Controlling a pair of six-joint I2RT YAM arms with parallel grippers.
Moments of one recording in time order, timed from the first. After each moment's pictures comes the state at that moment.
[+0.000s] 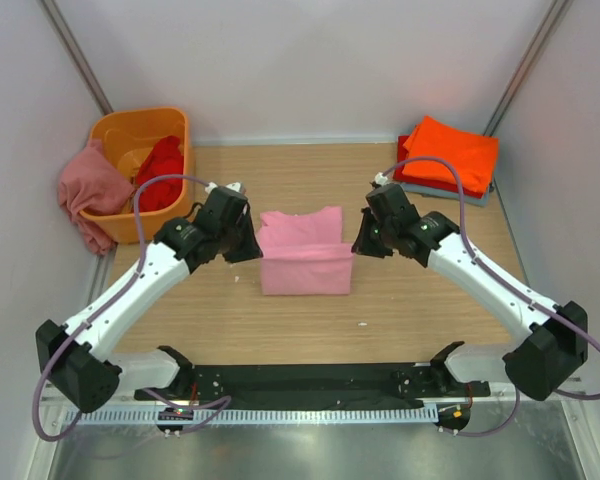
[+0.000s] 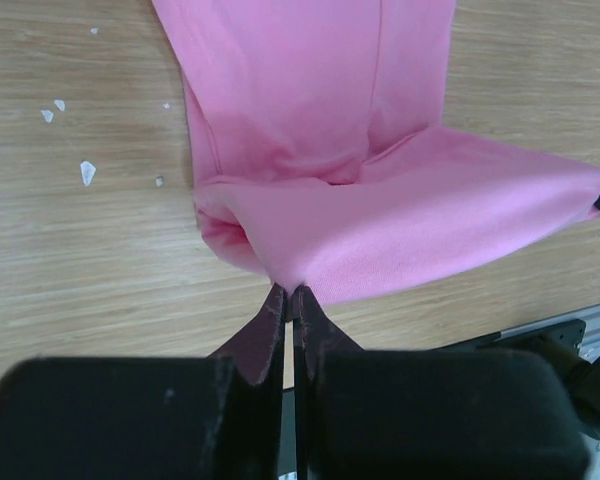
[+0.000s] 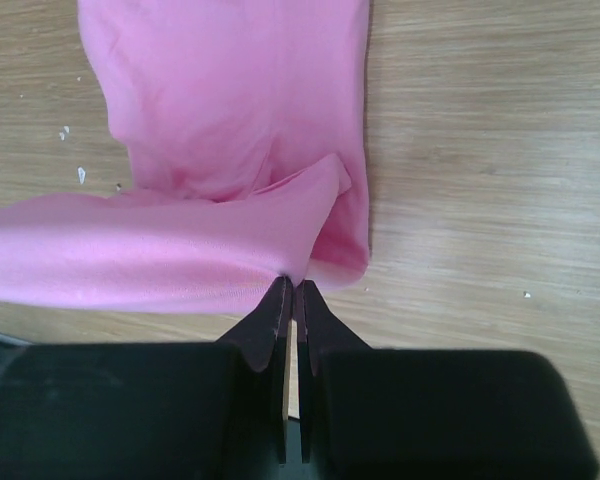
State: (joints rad) left arm -0.61 1.22 1.16 -0.82 -0.05 -0.72; right arm 0.59 1.27 1.12 -0.73 0.06 0.68
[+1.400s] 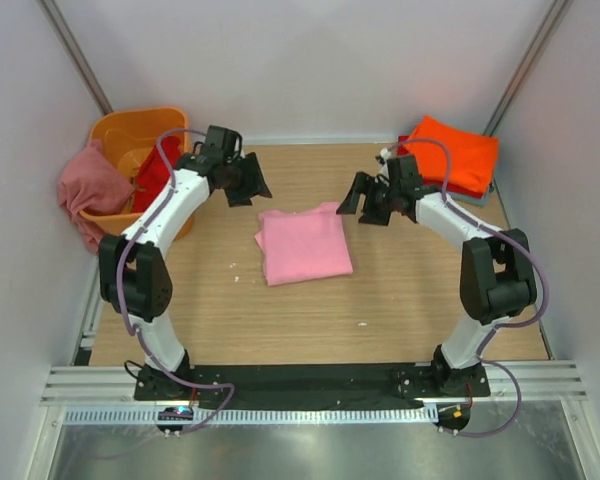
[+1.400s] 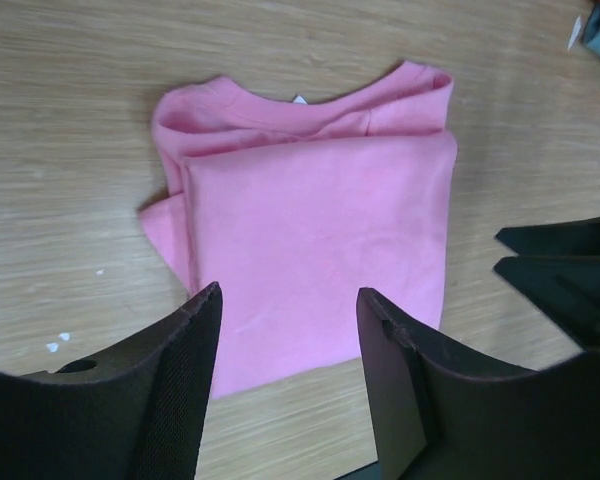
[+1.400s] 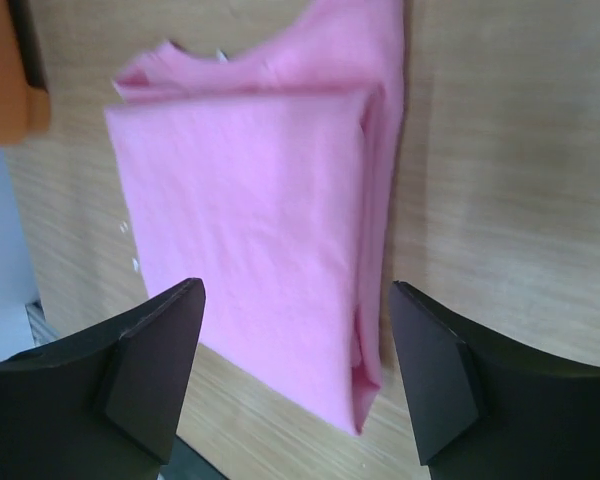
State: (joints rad) left arm -0.30 1.79 1.63 -0.73 0.19 -0.58; right arm 0.25 1.73 1.26 -0.33 -0.40 0.53
